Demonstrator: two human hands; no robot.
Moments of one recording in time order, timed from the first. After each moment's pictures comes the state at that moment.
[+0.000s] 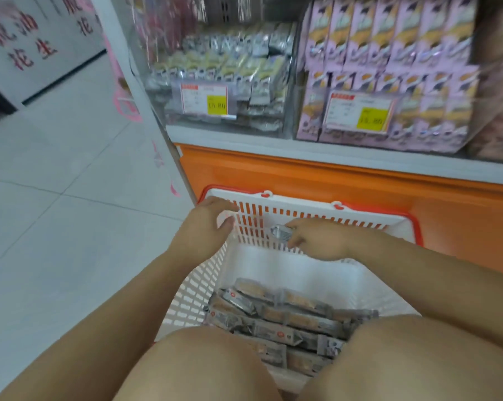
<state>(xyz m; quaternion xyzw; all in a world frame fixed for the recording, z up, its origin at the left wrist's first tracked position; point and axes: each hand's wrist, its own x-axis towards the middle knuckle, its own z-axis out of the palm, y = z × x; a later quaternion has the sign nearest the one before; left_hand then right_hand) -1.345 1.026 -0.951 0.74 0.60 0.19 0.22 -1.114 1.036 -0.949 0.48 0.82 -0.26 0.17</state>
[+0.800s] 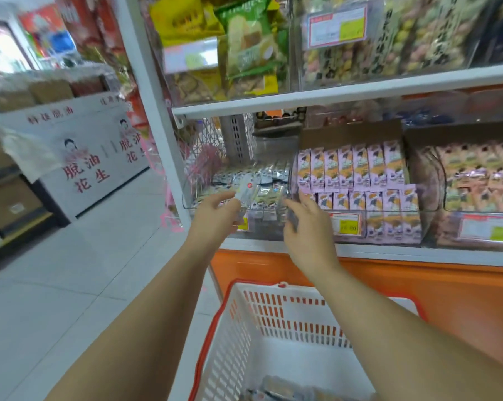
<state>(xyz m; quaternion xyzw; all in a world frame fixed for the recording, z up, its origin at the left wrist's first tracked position) -1.319 1.059 -0.756 0.54 0.59 0.46 0.39 -1.166 1.036 -0.803 0.63 0.64 -0.13 -0.41</state>
